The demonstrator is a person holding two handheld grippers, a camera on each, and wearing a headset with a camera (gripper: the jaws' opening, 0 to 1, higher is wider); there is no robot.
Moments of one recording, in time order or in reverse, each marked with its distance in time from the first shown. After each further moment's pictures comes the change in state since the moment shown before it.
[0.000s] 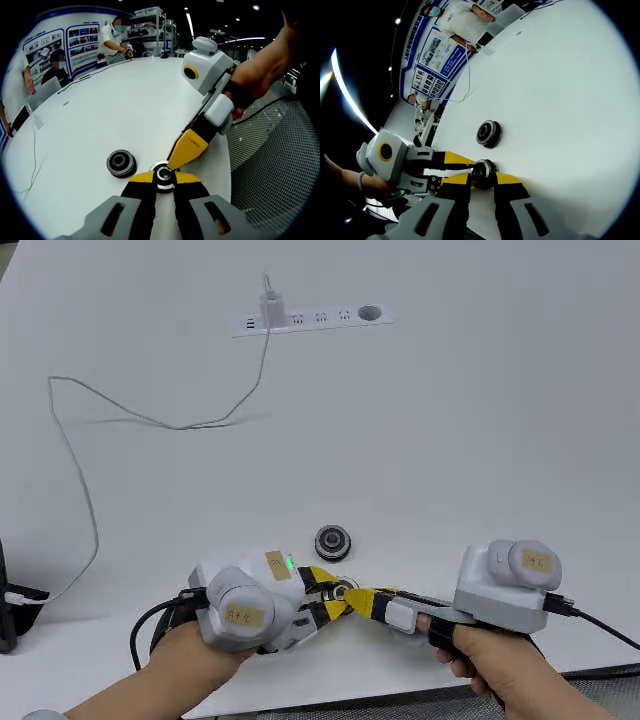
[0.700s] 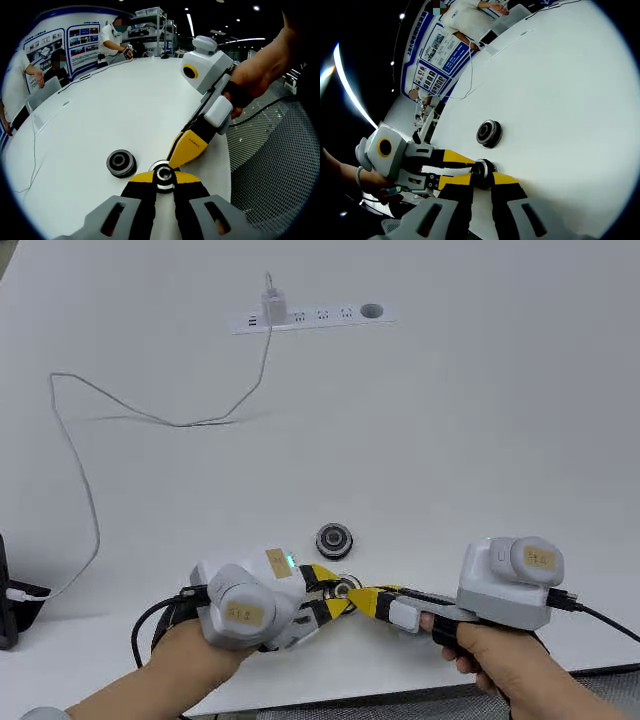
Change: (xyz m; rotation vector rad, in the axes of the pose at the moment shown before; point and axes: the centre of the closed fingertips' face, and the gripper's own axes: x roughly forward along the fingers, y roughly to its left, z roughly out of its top) left arm 0.000 0.000 -0.001 -0.007 -0.003 0.001; right arm 0.000 -0.002 0.000 -0.047 0.020 -0.004
